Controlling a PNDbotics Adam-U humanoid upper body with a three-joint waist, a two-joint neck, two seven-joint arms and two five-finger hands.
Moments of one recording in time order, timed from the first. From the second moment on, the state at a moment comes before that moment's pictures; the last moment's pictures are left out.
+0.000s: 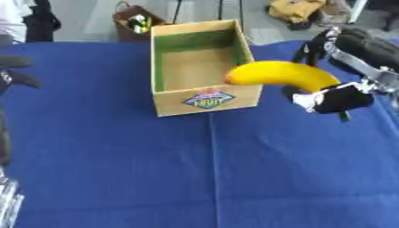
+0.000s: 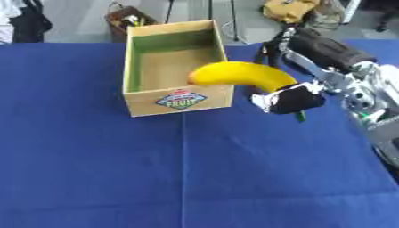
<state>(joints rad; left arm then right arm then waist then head) -0.38 0.24 -0.03 -1.98 -0.16 -0.26 0.27 -0.73 -0.79 0.24 -1.81 0.63 0.14 0.38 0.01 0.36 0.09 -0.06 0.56</state>
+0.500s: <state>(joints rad) -0.39 0.25 -0.04 -1.98 -0.16 -0.26 0.26 -0.82 -0.81 0.23 -1.71 0.63 0.15 0.33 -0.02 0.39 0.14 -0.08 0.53</state>
